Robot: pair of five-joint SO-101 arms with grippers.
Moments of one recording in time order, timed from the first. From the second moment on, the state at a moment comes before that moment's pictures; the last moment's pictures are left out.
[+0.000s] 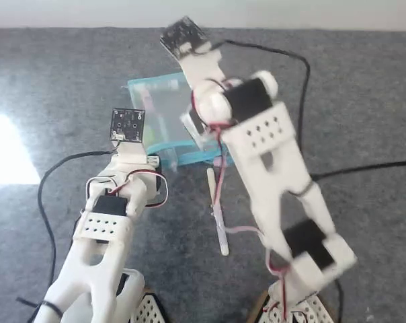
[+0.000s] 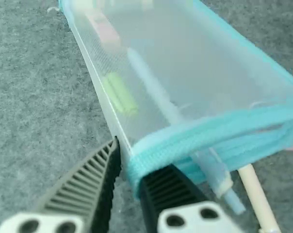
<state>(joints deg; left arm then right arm) 1.3 -41.0 71.0 28.9 7.8 -34.4 2.8 -27.5 100.7 7.4</state>
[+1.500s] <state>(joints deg) 1.3 -41.0 71.0 28.9 7.8 -43.5 3.9 37.1 61.1 1.0</state>
